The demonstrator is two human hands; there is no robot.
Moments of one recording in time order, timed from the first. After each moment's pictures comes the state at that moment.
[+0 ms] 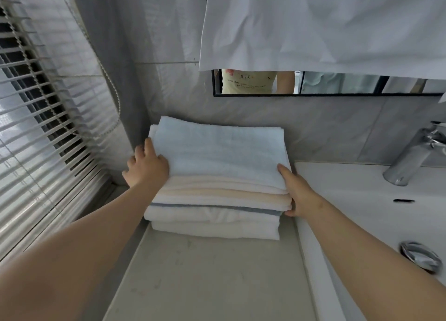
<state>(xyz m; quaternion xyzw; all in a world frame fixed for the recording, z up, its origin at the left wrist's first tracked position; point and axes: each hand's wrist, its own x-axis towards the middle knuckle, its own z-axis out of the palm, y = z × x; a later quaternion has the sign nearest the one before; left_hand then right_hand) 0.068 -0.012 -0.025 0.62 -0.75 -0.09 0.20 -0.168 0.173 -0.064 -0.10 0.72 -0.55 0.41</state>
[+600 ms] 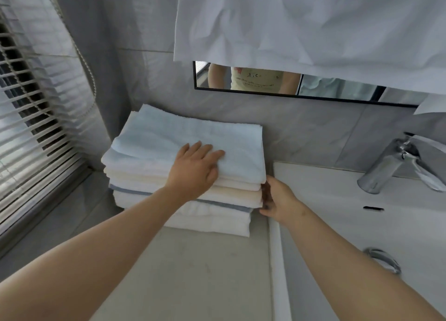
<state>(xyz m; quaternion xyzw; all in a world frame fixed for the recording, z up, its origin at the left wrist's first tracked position) -0.015 0.077 -0.042 0.27 -0.93 0.06 0.25 -0.183 0.198 -0.067 -0.08 0.66 -0.58 0.48</state>
